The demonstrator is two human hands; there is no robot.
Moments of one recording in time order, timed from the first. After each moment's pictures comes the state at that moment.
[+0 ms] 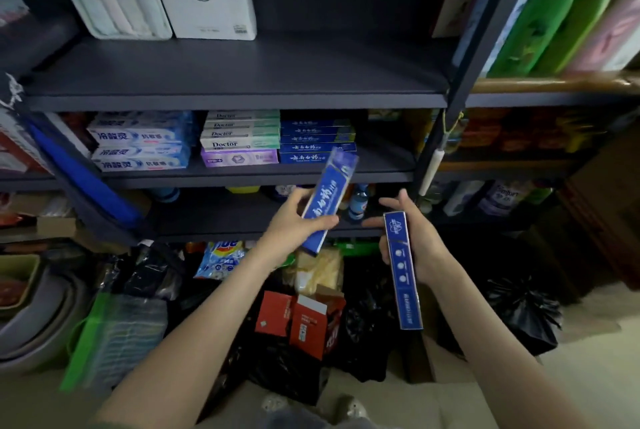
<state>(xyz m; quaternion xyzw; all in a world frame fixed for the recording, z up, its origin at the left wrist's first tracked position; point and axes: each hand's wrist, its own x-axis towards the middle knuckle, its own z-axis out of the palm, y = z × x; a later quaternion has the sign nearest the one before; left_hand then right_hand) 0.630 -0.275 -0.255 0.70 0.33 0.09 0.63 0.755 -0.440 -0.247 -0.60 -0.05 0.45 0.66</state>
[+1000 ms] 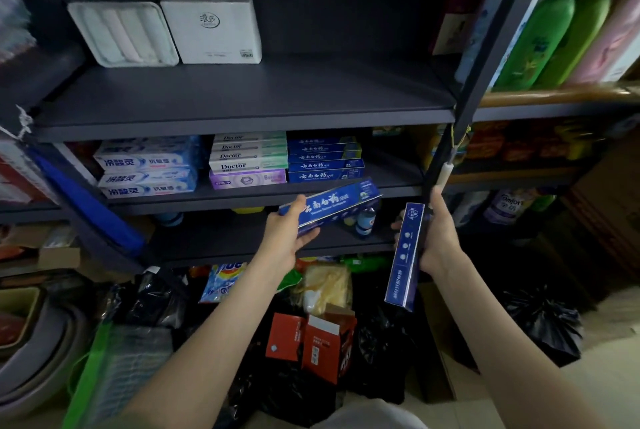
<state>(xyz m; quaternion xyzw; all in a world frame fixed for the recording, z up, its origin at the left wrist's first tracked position) 0.633 -0.232 -0.248 0.40 0.46 0.20 0.77 0.759 -0.406 -0.233 -0.55 0.10 0.37 0.74</state>
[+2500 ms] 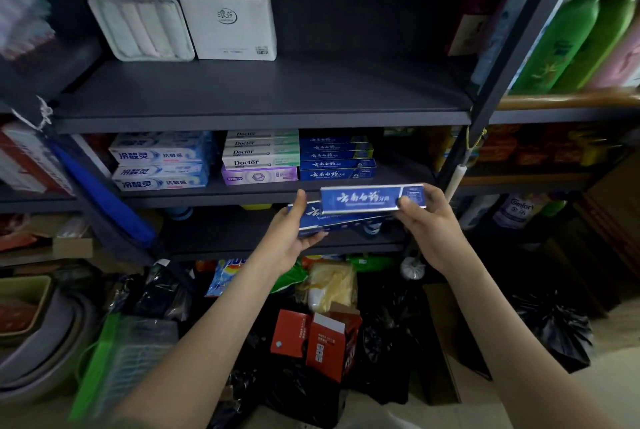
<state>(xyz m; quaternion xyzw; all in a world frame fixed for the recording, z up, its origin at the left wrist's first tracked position) 0.615 -0.213 -0.255 0.41 0.40 0.15 0.81 0.754 -0.392 -0.239 -0.58 -0.18 0.30 0.74</state>
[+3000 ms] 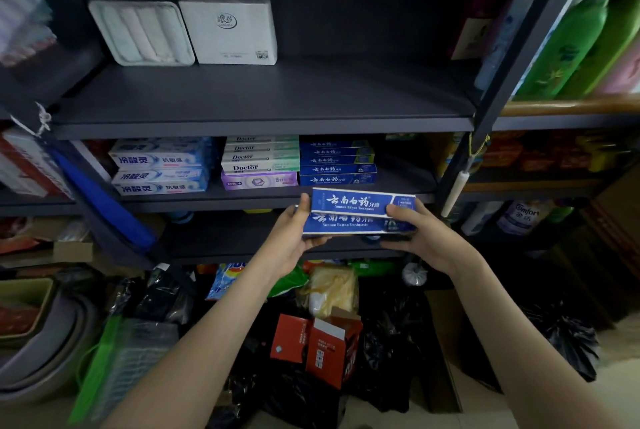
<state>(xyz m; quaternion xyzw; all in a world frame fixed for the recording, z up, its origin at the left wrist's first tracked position) 0.629 -0.211 -0.254 0.48 0.35 0.14 0.79 0.781 -0.383 -0.240 -0.61 -0.15 0.46 0.63</state>
